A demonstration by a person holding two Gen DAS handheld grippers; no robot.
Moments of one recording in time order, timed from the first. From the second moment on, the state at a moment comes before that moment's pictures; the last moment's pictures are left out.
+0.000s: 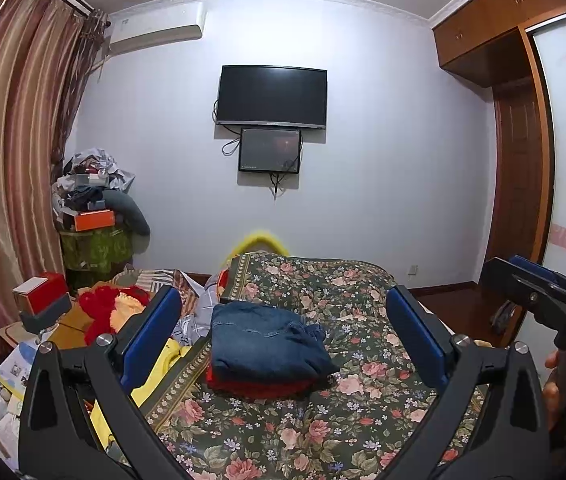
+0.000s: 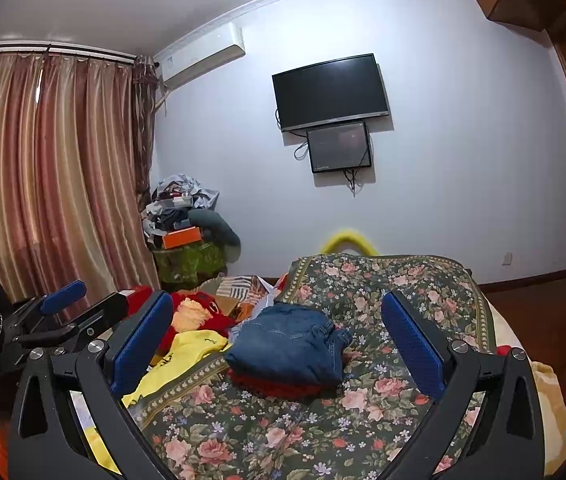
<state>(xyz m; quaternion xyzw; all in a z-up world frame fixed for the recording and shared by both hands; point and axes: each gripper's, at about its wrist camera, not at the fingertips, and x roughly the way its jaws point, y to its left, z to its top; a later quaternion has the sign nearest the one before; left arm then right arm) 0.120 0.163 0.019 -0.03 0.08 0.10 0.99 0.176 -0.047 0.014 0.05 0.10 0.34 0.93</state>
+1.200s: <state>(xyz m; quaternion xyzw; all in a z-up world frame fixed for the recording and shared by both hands) 0.124 0.169 0.017 -0.04 0.10 0.08 0.99 0.176 -0.050 0.018 0.04 0.10 0.34 0.94</state>
